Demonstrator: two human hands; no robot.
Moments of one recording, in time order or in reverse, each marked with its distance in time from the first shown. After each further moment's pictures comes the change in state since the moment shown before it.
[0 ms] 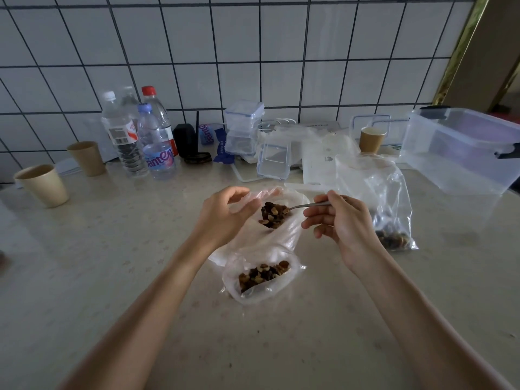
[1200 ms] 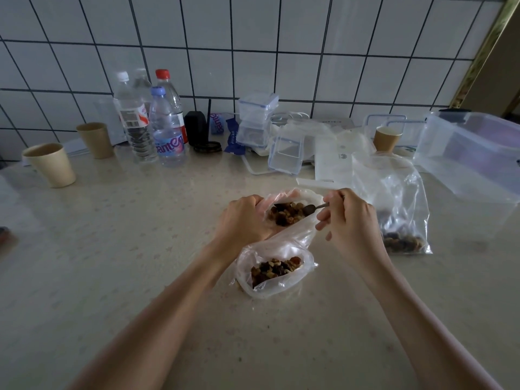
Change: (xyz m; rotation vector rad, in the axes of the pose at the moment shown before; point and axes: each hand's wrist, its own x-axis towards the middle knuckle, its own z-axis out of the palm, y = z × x) left_hand -0.004 -0.008 0.032 0.229 -0.003 -0.008; right_hand -0.001 0.020 0.004 -0.781 0.056 -0.482
